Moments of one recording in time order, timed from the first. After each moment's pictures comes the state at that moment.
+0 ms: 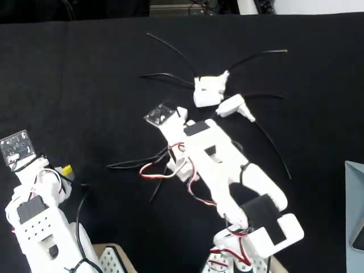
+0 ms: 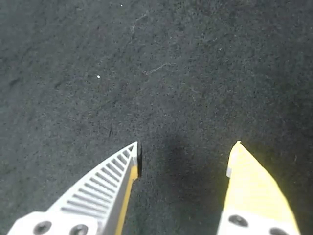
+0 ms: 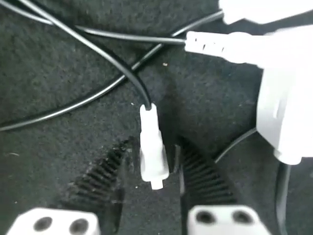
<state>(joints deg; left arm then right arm) -38.6 -69.1 82.5 49.5 -7.3 -25.8 -2.3 39.3 60.8 19.0</state>
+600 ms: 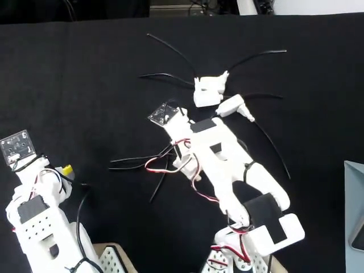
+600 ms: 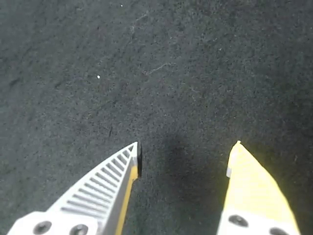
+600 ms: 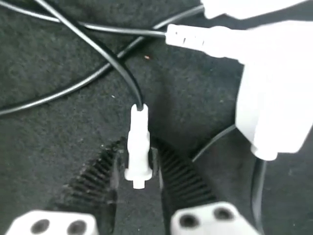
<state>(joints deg) -38.6 -69.1 82.5 49.5 -7.3 -22.0 -2.3 39.3 60.8 25.3</state>
